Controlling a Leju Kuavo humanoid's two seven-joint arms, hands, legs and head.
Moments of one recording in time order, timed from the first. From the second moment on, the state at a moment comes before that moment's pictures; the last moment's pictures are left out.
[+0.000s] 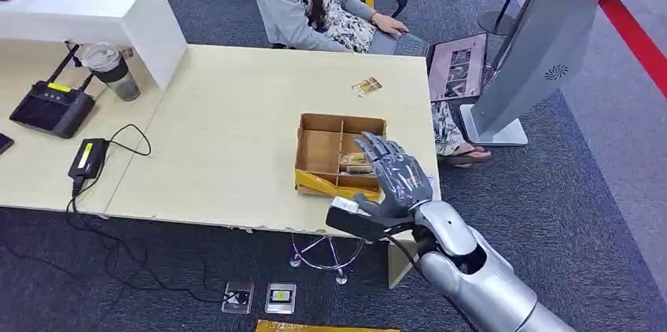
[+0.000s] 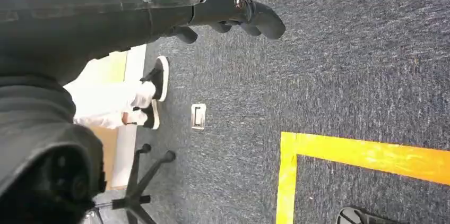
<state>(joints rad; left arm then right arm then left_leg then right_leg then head) -0.18 0.15 -1.52 -0.16 1.16 0.36 0.15 -0.51 -0.24 0.74 -1.30 1.08 -0.03 0.24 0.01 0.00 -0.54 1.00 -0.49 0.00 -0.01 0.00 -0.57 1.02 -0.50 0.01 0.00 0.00</state>
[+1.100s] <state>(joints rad) -0.18 0.15 -1.52 -0.16 1.14 0.32 0.14 -0.57 -0.16 0.71 -1.28 1.16 0.11 0.27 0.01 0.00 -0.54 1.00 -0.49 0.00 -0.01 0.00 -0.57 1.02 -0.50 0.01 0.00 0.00</state>
